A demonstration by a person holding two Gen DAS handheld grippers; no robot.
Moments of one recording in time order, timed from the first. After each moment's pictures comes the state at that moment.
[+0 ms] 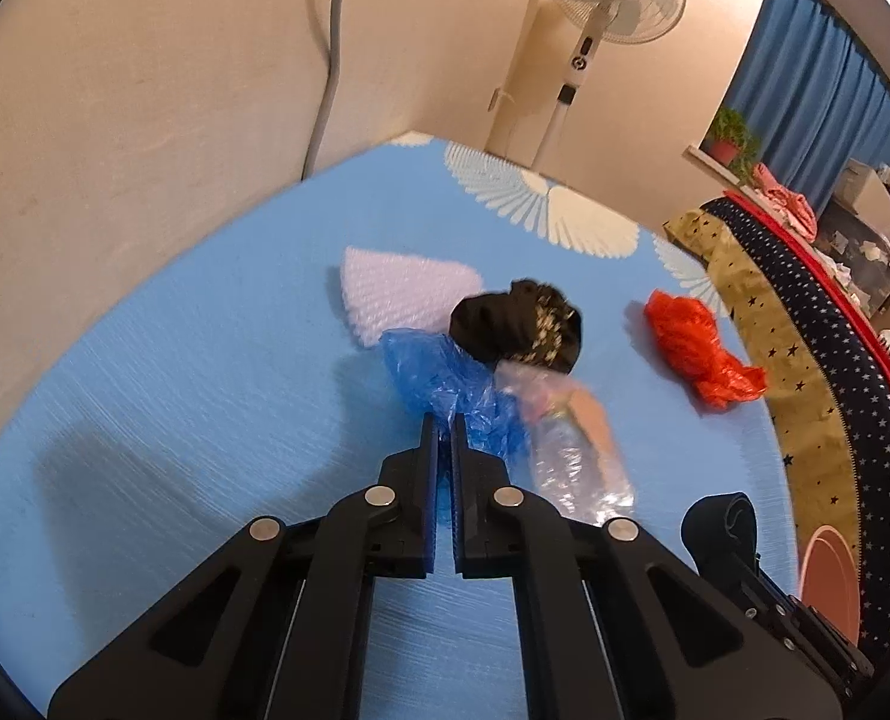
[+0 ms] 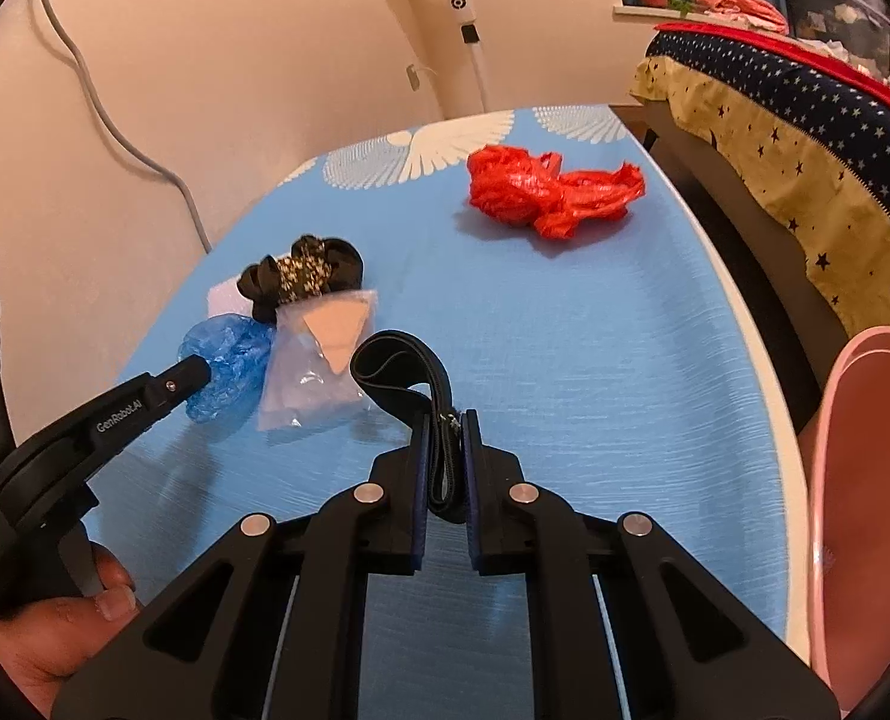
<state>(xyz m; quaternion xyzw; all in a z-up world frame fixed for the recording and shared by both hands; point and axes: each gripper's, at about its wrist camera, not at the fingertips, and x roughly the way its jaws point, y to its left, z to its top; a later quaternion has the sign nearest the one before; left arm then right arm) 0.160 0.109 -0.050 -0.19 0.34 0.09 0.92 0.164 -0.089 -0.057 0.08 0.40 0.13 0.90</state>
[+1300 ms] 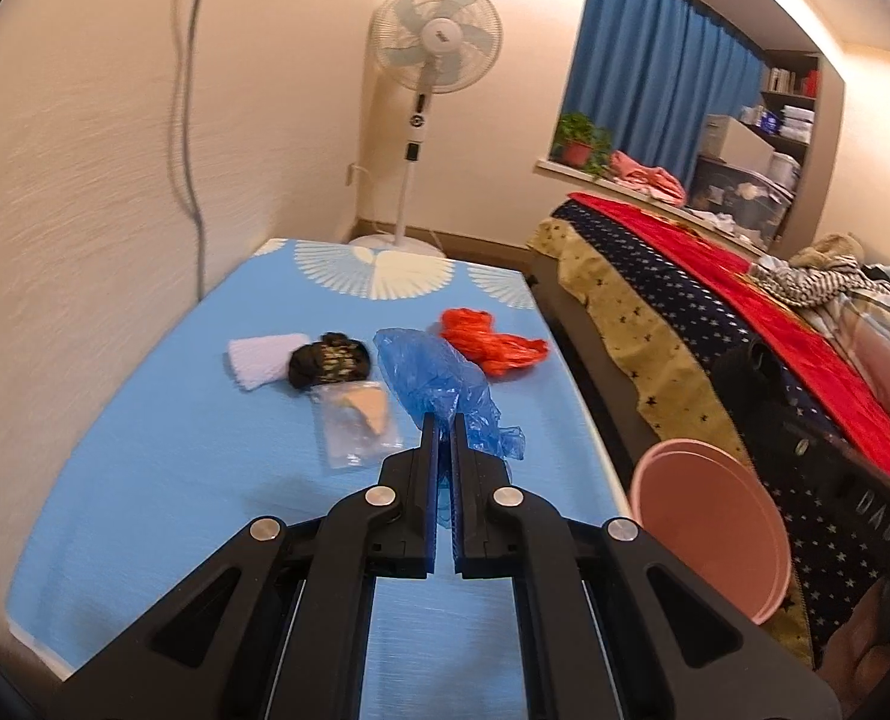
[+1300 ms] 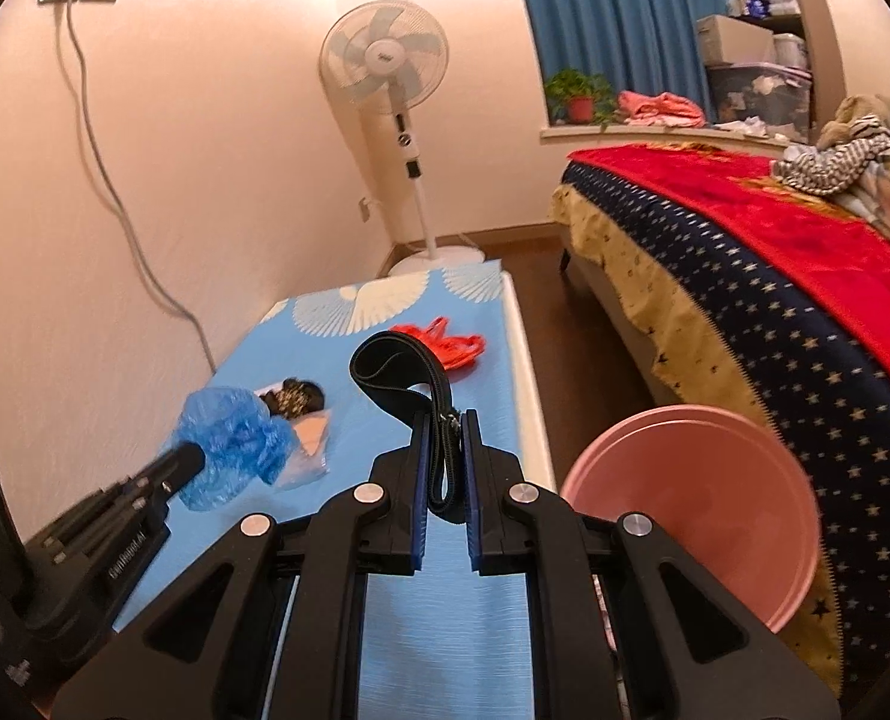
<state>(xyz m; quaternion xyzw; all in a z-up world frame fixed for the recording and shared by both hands) 0.051 0.012 0.041 -0.09 0.27 -0.04 0.96 0.042 -0.189 0.068 0.09 0.27 0.05 0.96</state>
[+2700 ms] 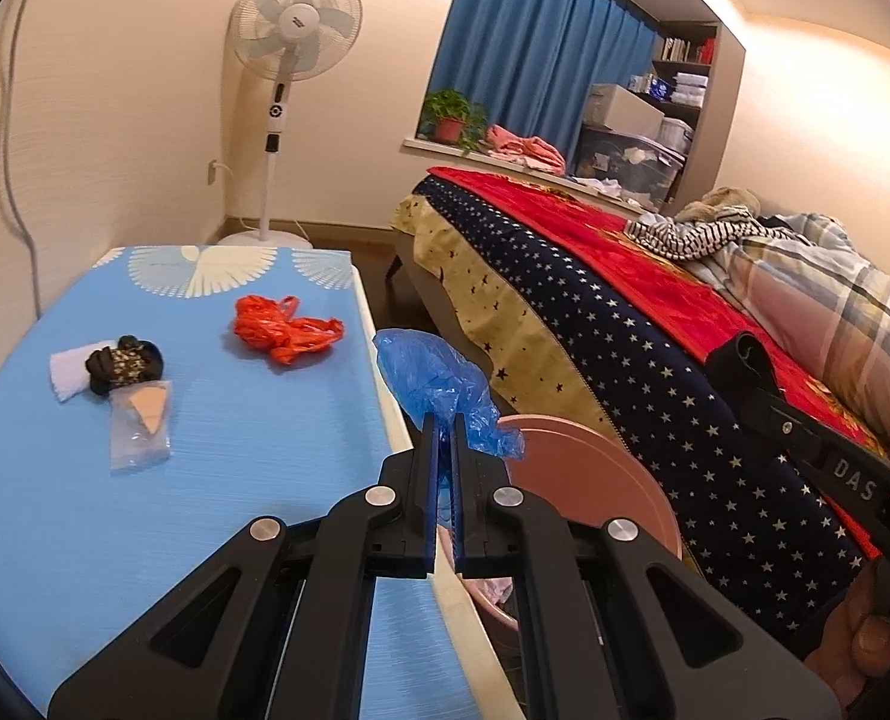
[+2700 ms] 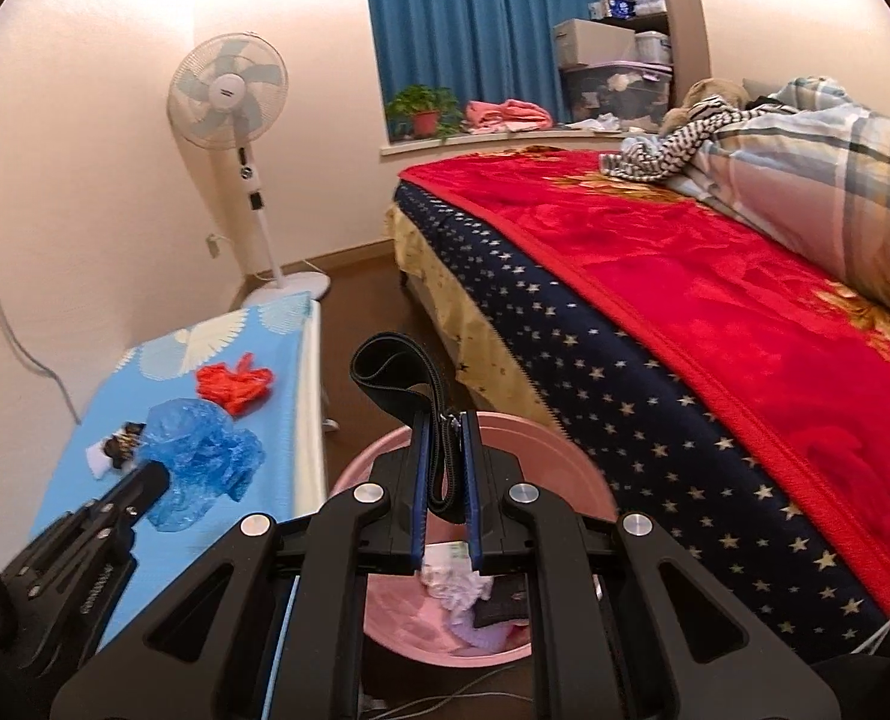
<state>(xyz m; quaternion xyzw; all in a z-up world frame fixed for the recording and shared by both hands) 0.056 -0.110 0.038 -0.07 0.27 -0.17 0.94 0.011 -0.306 0.067 0.10 0.27 -0.12 0.95</state>
